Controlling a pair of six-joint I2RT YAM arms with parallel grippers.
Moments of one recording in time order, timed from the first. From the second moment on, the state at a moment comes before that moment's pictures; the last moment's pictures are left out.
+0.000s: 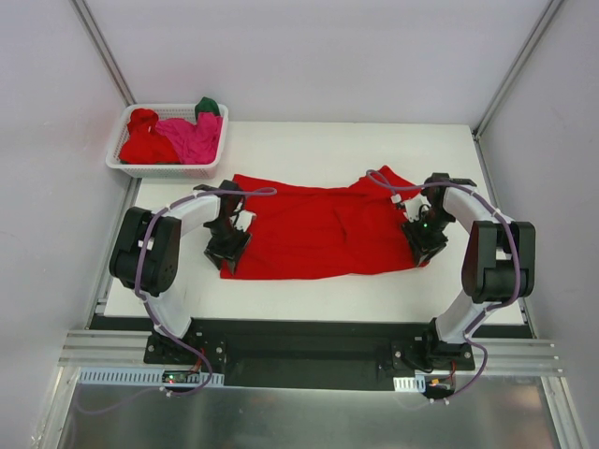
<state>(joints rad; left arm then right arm) -0.29 1.74 1.05 -0.96 0.15 0.11 0.01 1.70 1.13 -1.08 -0.16 -0.48</state>
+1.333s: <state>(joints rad) -0.29 1.75 1.05 -0.96 0.15 0.09 0.05 1.71 1.09 -0.98 -0.09 -0.45</state>
